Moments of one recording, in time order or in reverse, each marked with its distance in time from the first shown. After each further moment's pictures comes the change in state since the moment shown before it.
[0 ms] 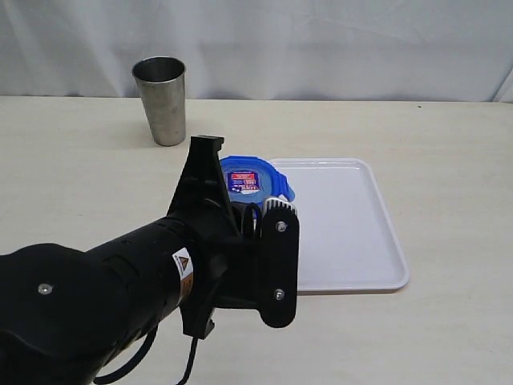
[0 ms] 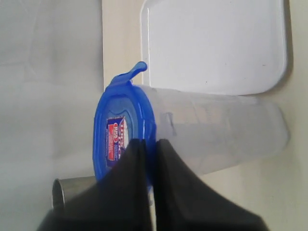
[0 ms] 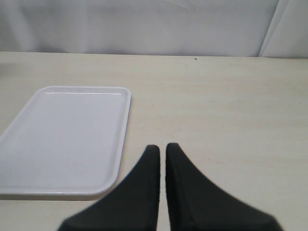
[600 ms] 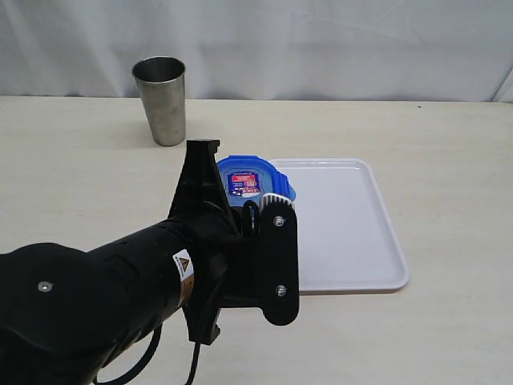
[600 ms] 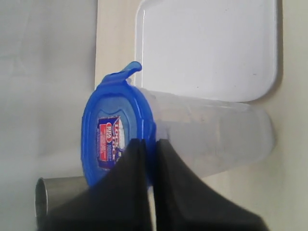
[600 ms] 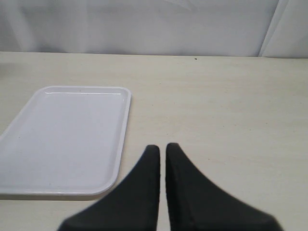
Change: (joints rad) left arm 0.000 0.000 0.000 -0.024 -0.018 -0.043; right arm 0.000 0.000 0.000 0.000 0.000 0.000
